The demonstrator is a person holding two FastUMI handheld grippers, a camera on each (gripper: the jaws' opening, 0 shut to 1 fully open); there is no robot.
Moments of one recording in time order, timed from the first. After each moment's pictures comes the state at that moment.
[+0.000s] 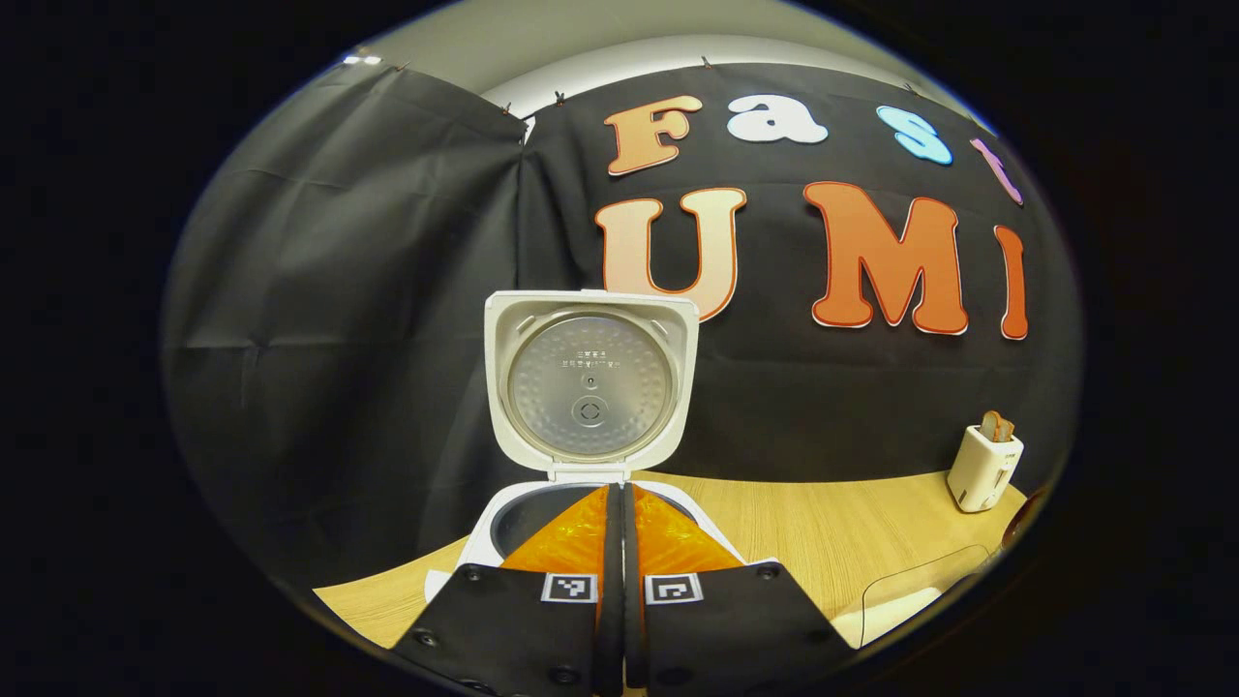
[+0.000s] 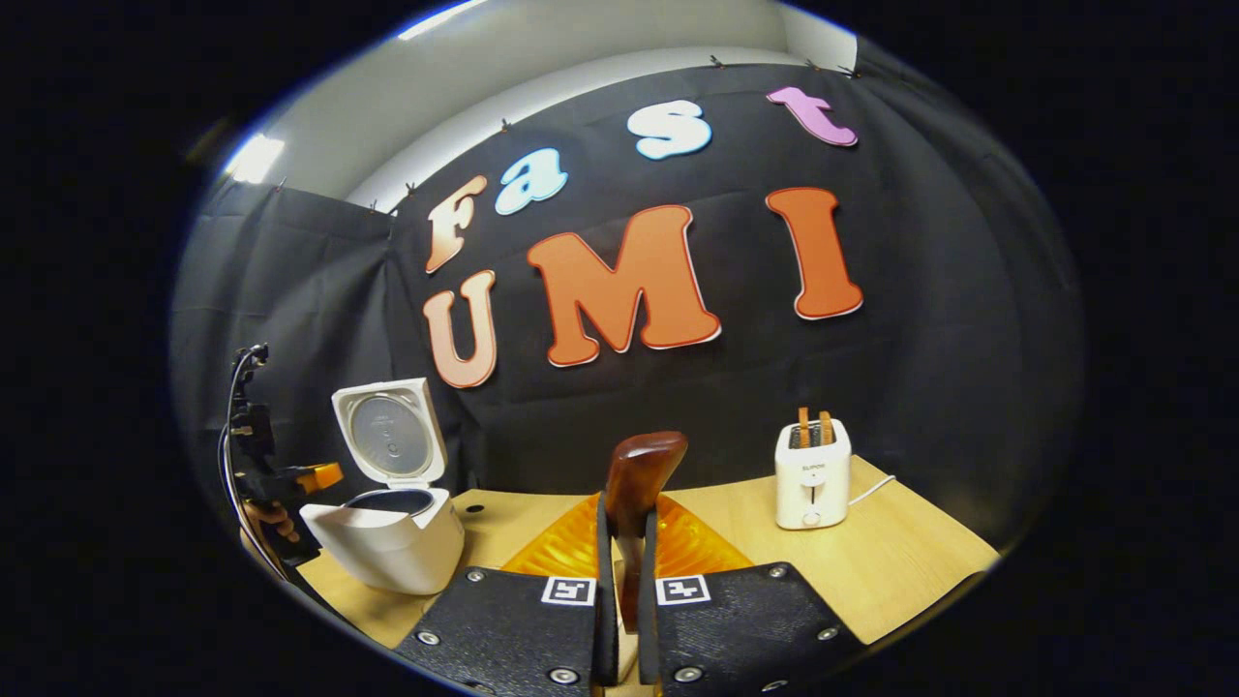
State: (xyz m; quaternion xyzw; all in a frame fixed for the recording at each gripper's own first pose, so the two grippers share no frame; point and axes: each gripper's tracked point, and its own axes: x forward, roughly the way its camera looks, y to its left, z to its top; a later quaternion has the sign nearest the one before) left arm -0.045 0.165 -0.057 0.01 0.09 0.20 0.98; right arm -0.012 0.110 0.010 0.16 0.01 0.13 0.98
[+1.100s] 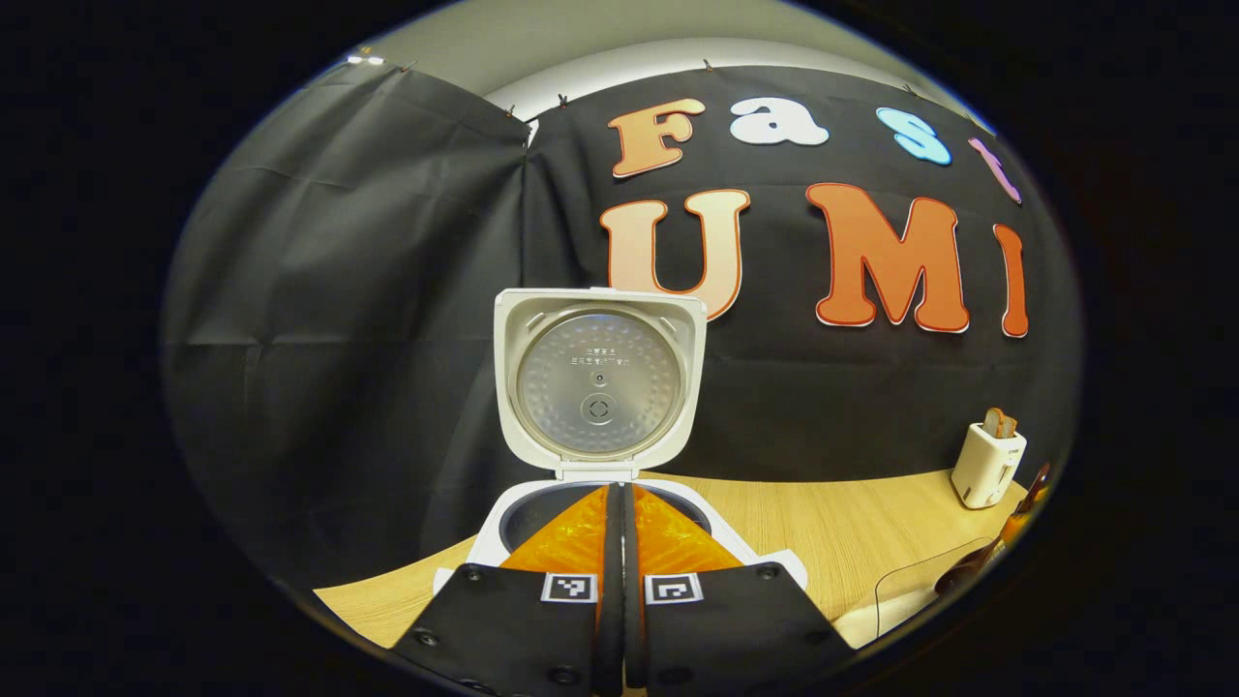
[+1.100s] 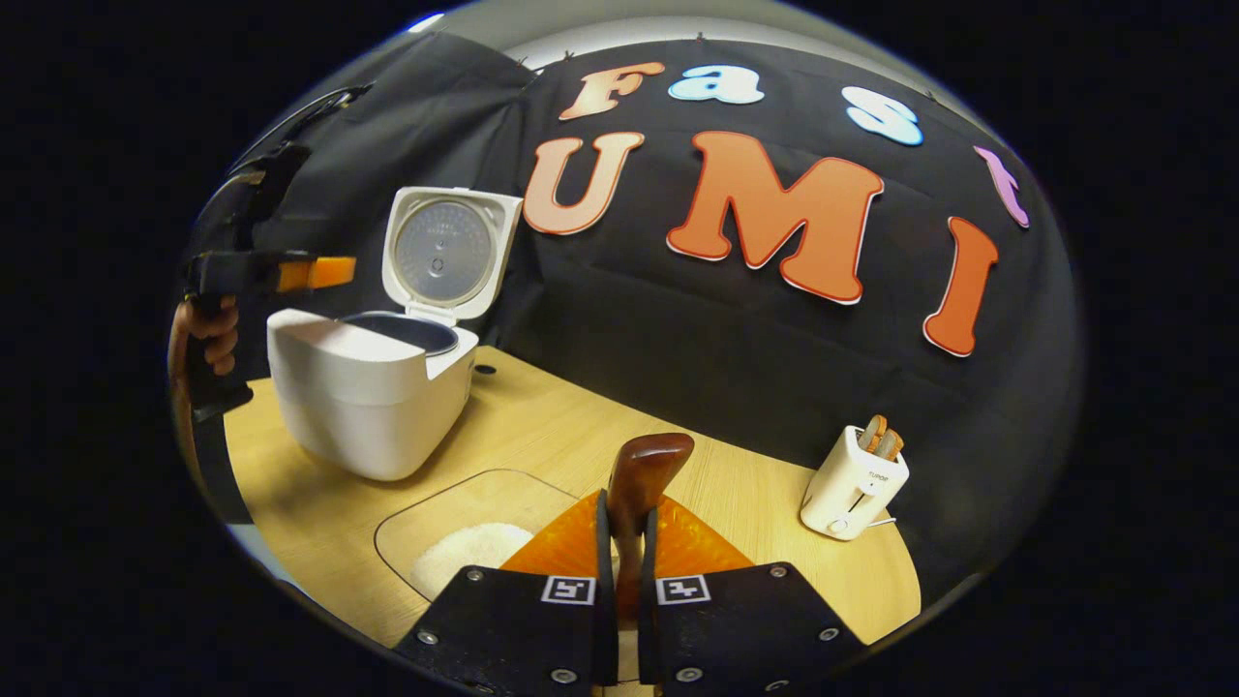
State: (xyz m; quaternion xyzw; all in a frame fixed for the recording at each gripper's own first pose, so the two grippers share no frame) left arm -0.052 0.175 -0.062 0.01 0.08 0.20 0.98; right arm 0.003 0.231 -0.083 -0.10 0.12 0.18 0.97
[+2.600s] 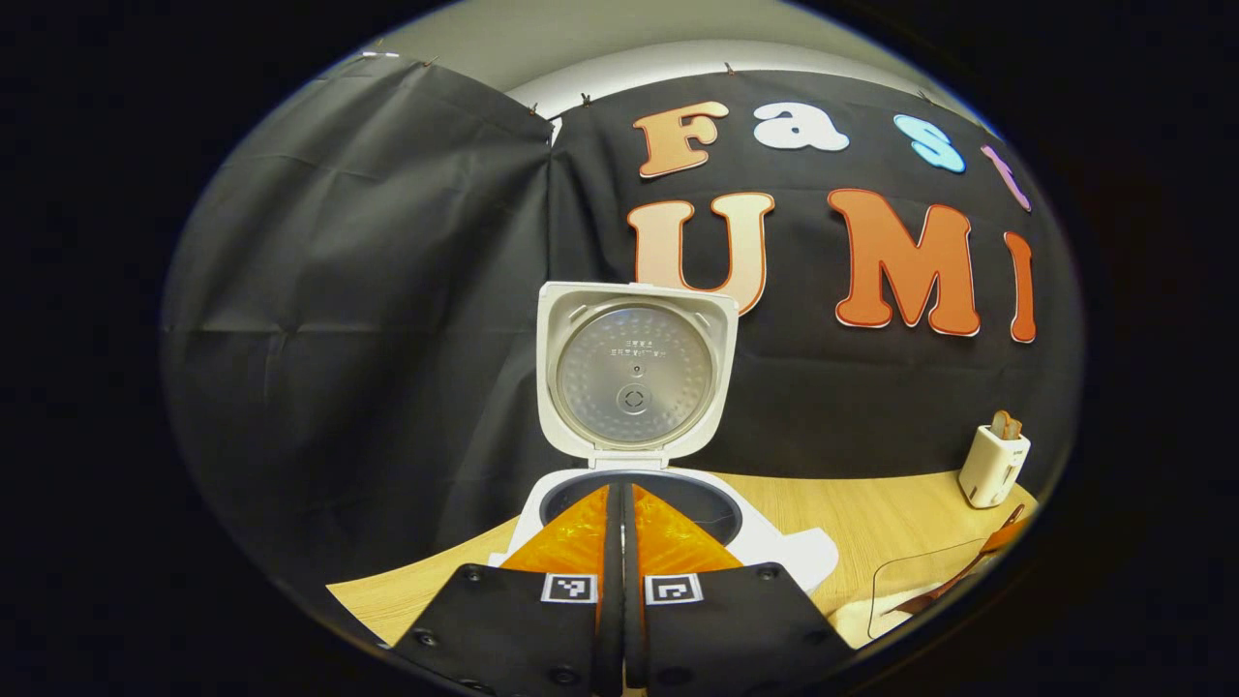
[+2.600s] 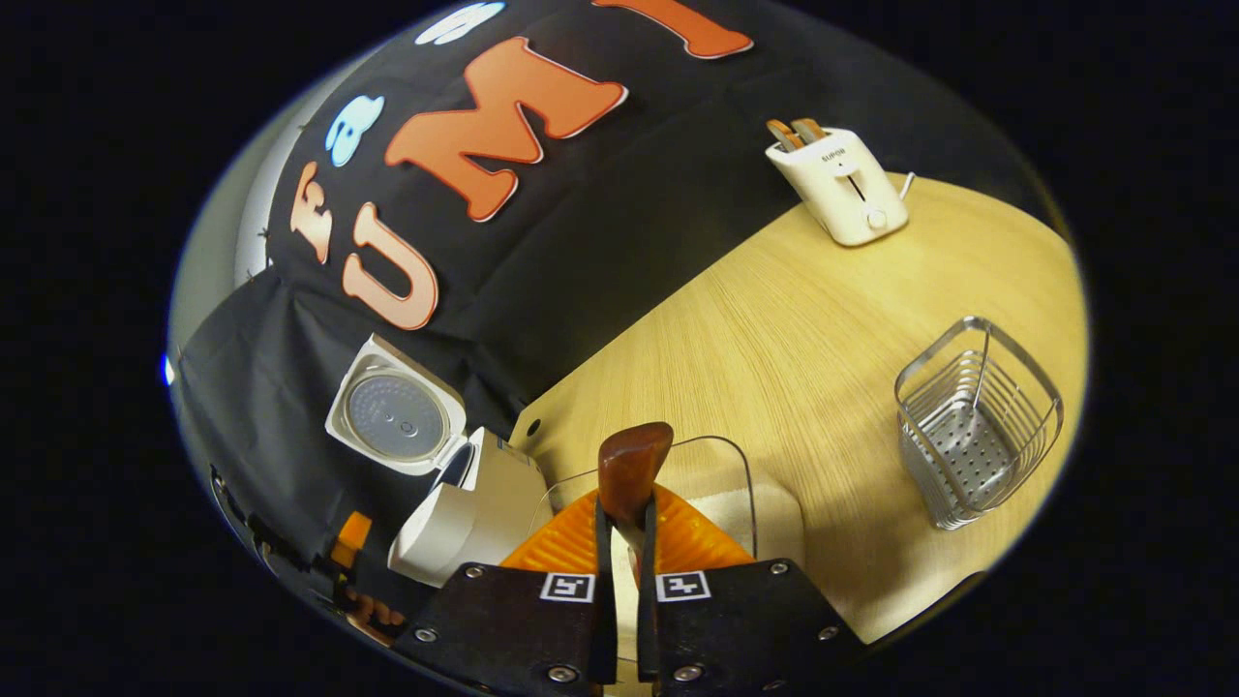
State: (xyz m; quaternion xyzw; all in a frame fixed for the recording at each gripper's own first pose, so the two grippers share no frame) left arm -0.081 0.198 -0.065 0.00 0.08 0.22 0.97; right arm -0.004 0.244 -0.132 0.42 0.32 0.14 0.84
